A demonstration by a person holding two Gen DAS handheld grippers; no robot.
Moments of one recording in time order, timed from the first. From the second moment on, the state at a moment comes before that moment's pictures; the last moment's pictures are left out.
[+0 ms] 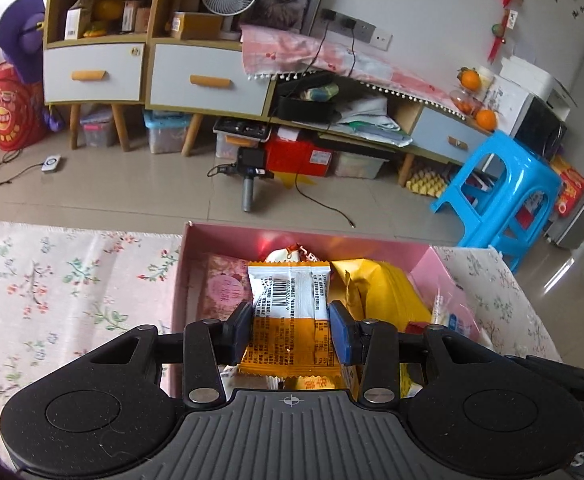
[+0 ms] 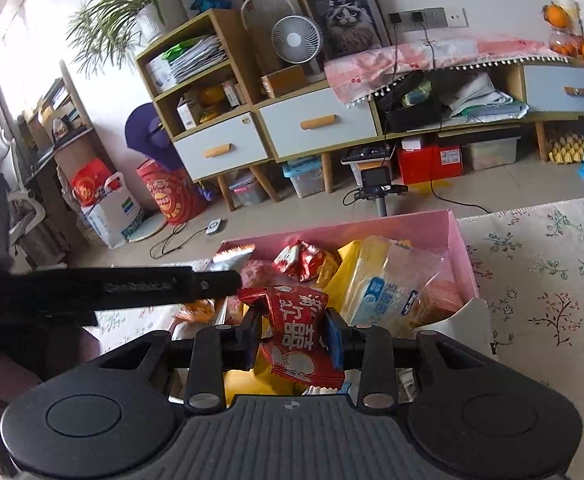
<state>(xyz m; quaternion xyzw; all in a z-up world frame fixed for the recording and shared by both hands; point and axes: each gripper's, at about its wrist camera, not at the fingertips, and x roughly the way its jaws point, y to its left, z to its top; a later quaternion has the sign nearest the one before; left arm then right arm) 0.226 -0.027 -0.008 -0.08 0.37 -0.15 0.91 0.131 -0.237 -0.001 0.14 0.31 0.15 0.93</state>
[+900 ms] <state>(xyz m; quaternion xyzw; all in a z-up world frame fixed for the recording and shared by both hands) 0.186 -0.013 -0.005 -0.08 0.35 -0.14 0.92 0.122 -0.262 0.007 0.18 0.30 0.11 0.93</state>
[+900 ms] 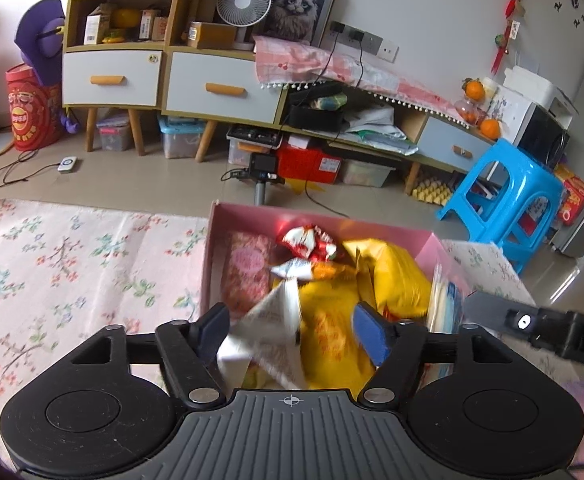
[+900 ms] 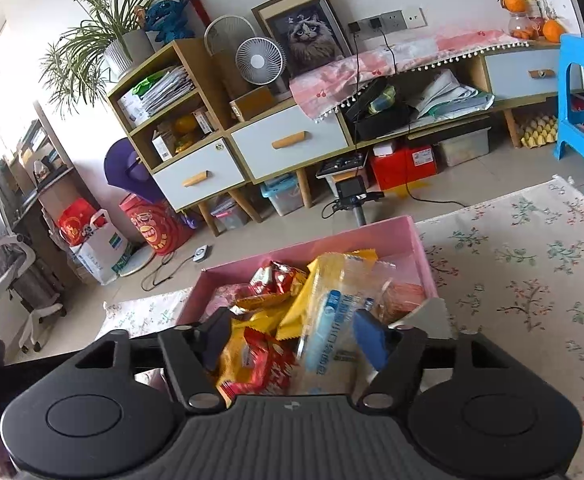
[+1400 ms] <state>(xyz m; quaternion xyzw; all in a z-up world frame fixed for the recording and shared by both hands) 0.108 0.006 -0.010 -0.01 0.37 -0.13 0.92 0.078 -0.262 0.008 0.13 0.32 0.08 0.93</state>
